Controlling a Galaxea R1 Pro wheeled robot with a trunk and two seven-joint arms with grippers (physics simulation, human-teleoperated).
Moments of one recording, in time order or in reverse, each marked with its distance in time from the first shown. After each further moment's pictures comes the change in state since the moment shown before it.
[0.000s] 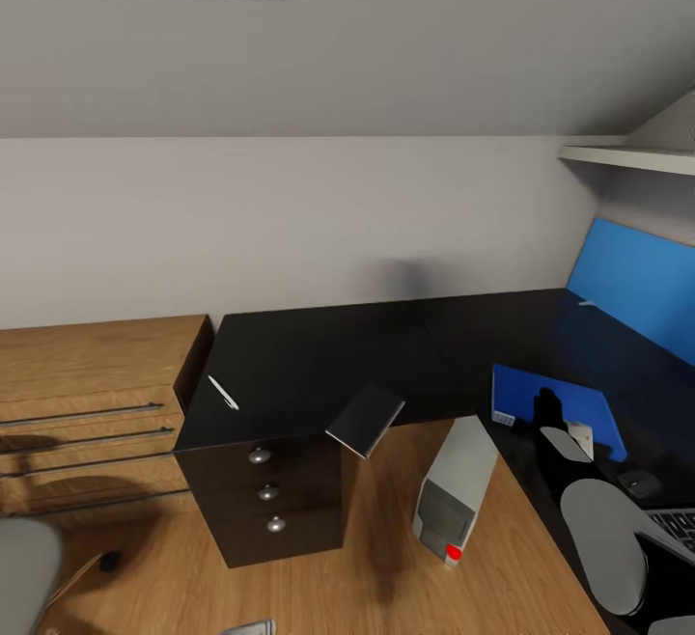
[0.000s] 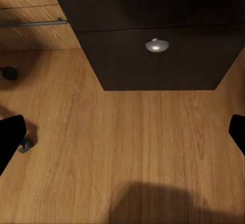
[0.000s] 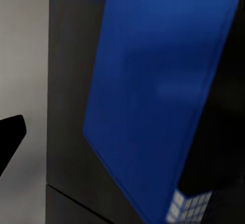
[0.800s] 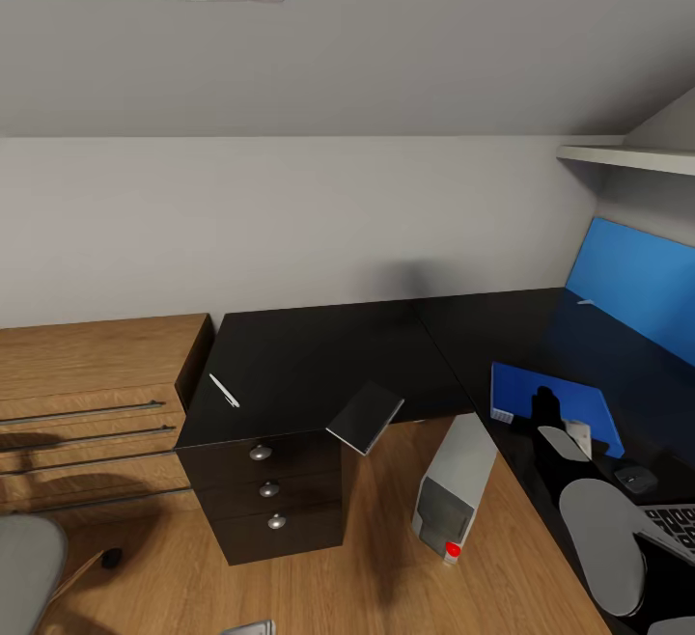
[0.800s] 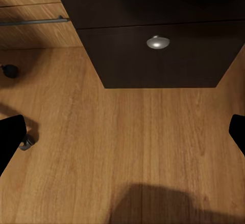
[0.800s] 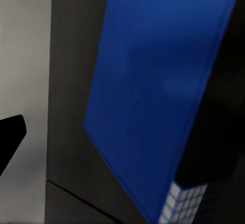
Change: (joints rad) left arm 0.000 0.001 0.000 0.001 0.001 0.001 0.000; right arm 0.000 0.003 0.017 -0.003 0.001 0.000 0.001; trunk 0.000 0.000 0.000
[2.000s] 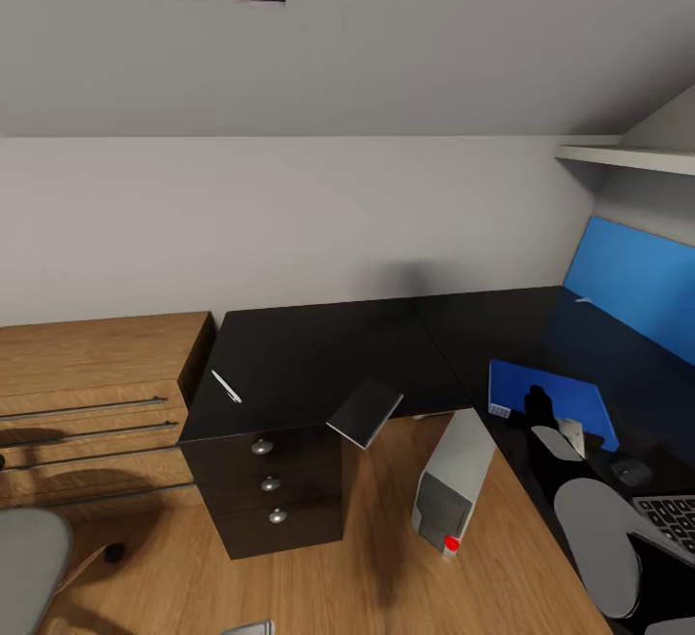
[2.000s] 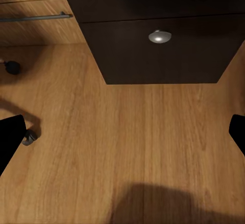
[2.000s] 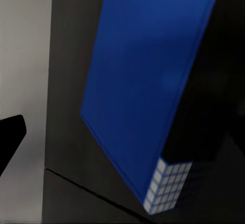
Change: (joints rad) left arm 0.000 0.001 0.001 0.002 0.000 0.001 0.000; right arm 0.000 0.012 0.028 0.006 -0.001 0.000 0.005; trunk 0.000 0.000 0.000
